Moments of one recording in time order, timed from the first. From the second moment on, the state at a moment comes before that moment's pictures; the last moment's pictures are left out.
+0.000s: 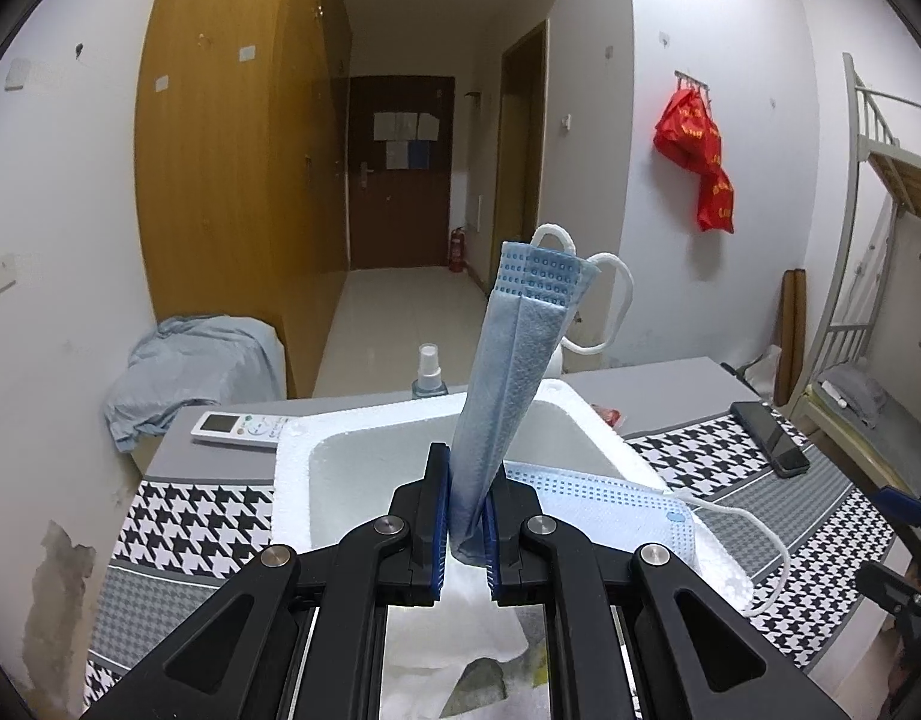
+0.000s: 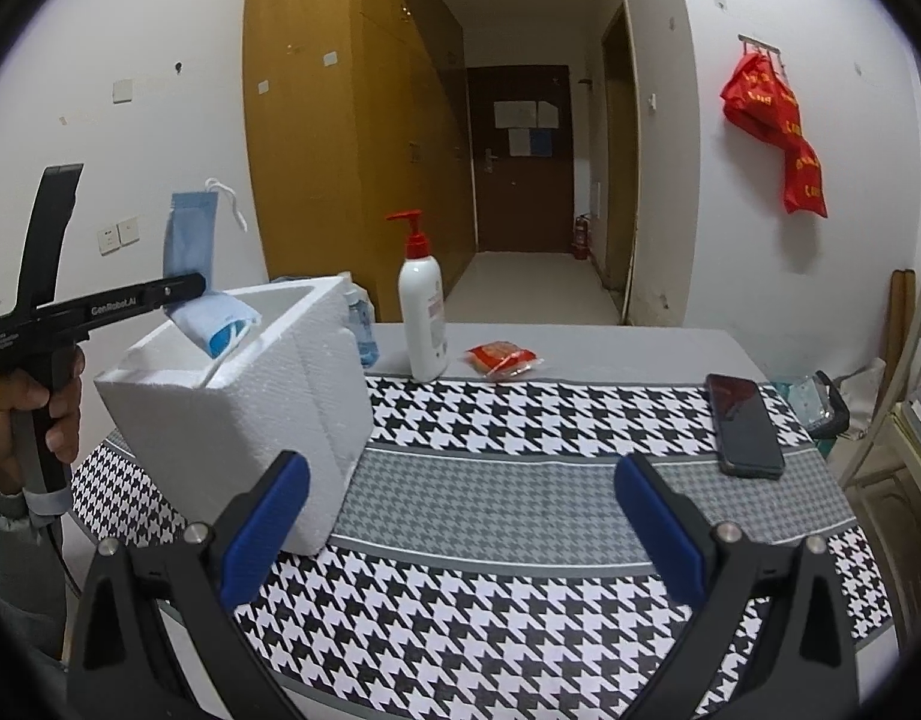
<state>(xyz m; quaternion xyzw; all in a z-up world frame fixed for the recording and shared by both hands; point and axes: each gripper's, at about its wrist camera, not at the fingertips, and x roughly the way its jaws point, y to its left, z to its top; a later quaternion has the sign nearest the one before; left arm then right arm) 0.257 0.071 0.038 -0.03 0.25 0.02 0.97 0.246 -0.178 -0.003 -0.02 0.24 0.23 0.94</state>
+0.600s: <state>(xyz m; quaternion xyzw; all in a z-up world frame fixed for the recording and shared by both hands) 0.265 0.074 0.037 -0.03 0.23 0.08 0.97 0.251 -0.188 -0.009 -0.01 0.24 0.23 0.94</state>
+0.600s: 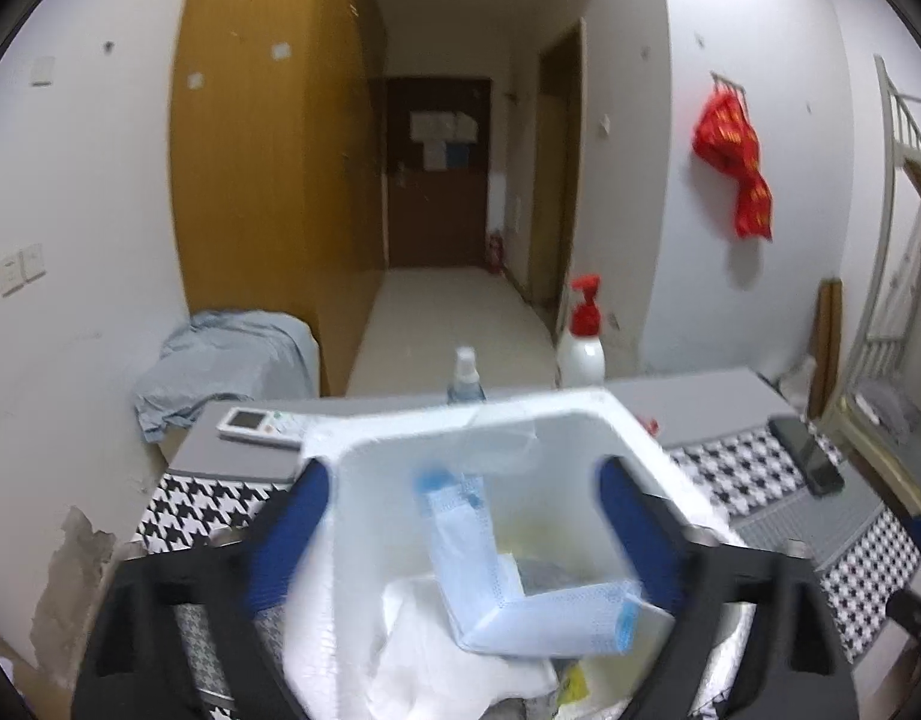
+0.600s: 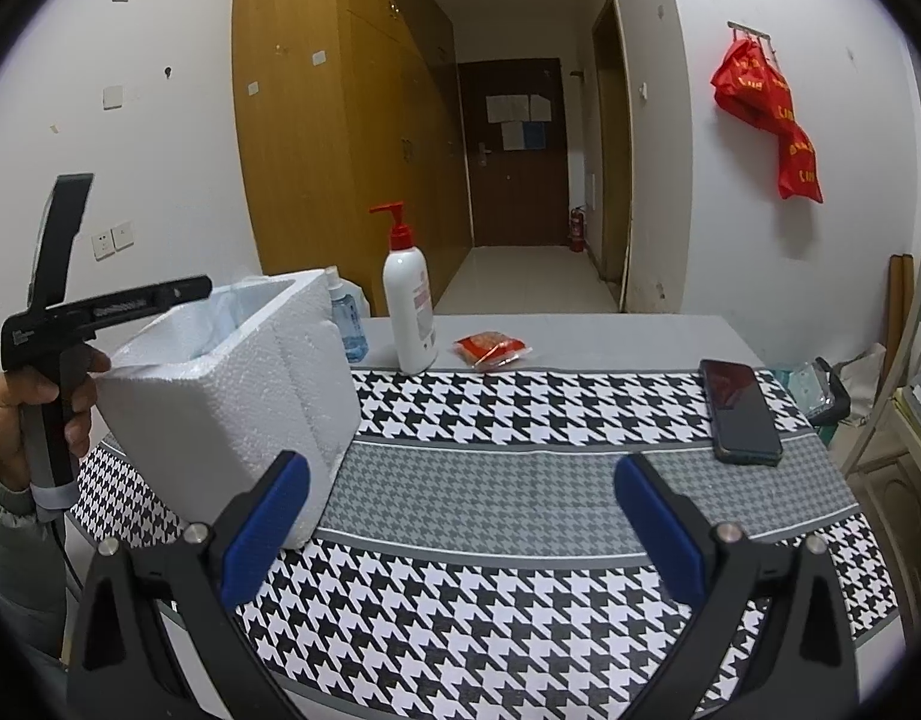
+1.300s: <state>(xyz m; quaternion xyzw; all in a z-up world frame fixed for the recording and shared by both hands) 0.214 0.045 0.055 -0.01 0.18 0.05 0.98 0.244 -0.191 0.007 0.00 0.22 0.23 0.95</state>
